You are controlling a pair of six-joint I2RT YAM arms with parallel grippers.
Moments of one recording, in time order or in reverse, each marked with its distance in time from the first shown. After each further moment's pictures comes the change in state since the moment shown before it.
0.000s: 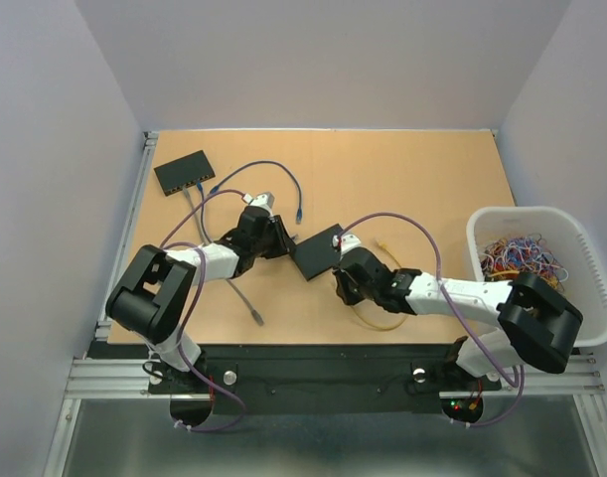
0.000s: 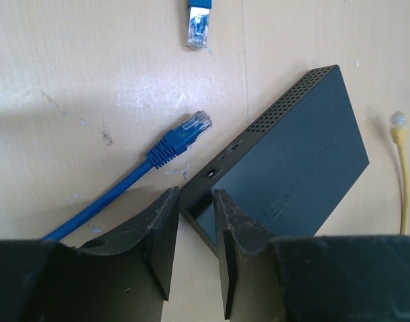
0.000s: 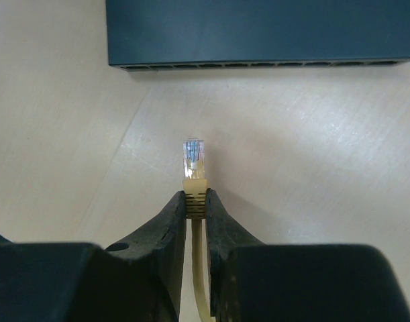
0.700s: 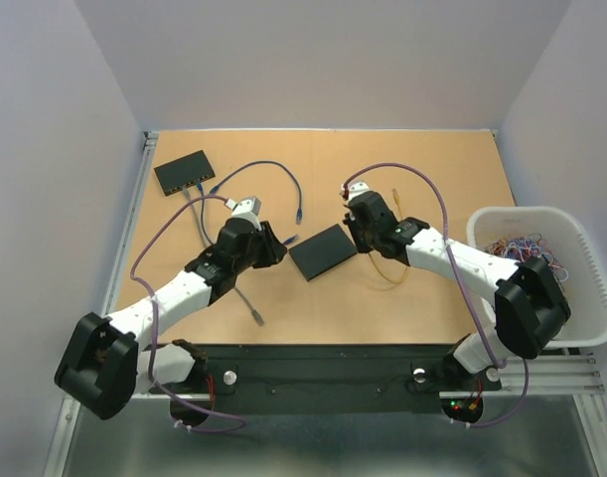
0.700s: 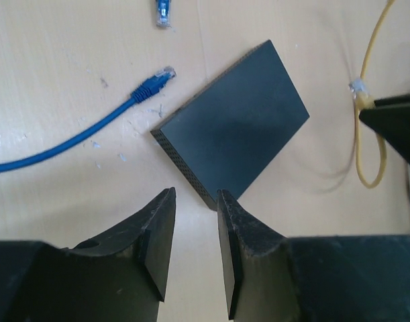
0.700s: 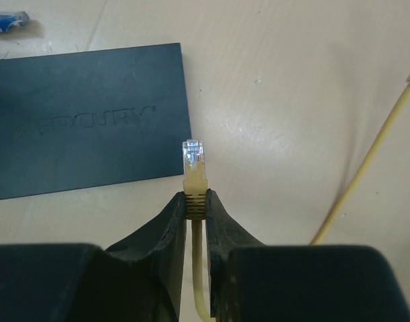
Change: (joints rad) left arm -0.072 -0.474 -0.122 -0.234 -0.091 -0.002; right arm -0.252 0.109 0.367 -0.270 0.132 -0.277
